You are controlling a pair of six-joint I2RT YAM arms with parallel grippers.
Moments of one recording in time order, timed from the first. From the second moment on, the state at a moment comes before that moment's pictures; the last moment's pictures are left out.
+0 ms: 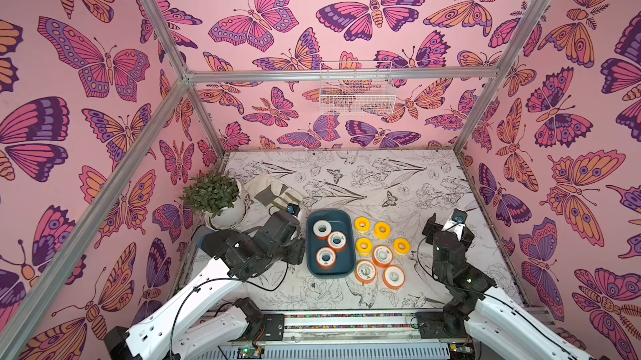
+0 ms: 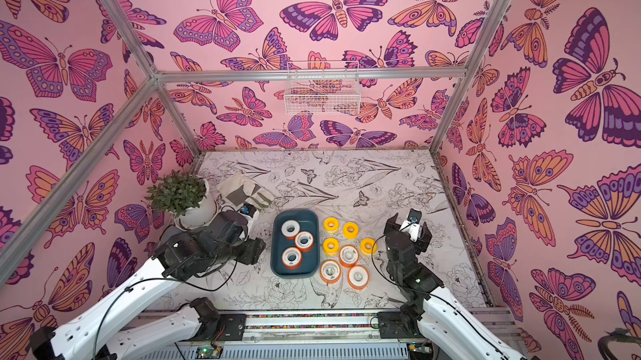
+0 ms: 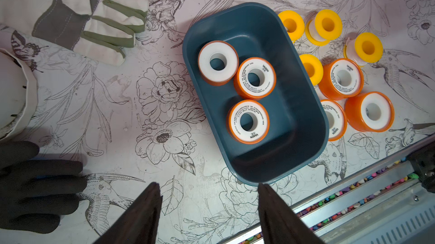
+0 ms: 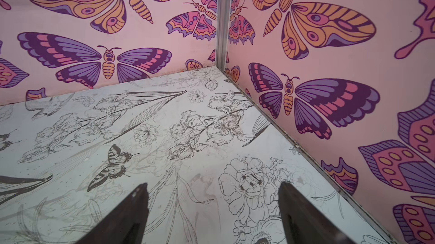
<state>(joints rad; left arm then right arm) -0.74 0.92 0.96 -1.01 -0.11 -0.36 0.60 0.60 0.29 -0.05 0.95 0.28</state>
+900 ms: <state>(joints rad) -1.24 1.93 1.52 -0.74 -0.04 -0.40 0.56 0.56 0.28 -0.11 1.00 0.36</state>
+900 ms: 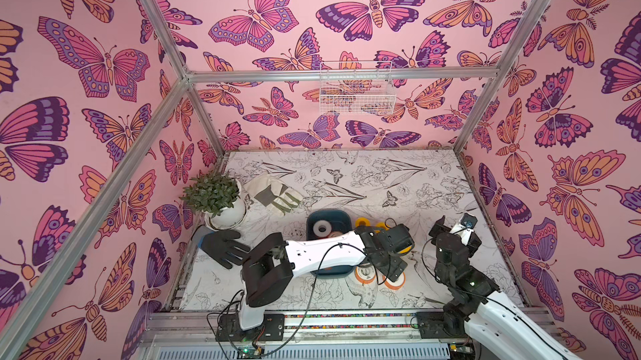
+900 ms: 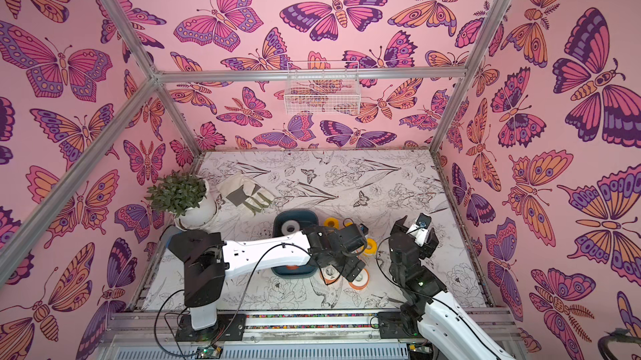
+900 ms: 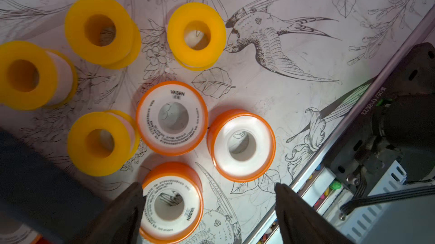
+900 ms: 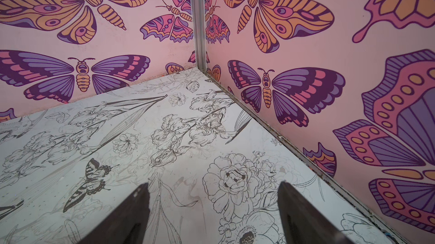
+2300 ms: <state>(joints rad) -1.31 2.15 1.63 -0.77 -0.02 -0.45 0.56 0.62 0.28 -0.13 1.00 0.37</state>
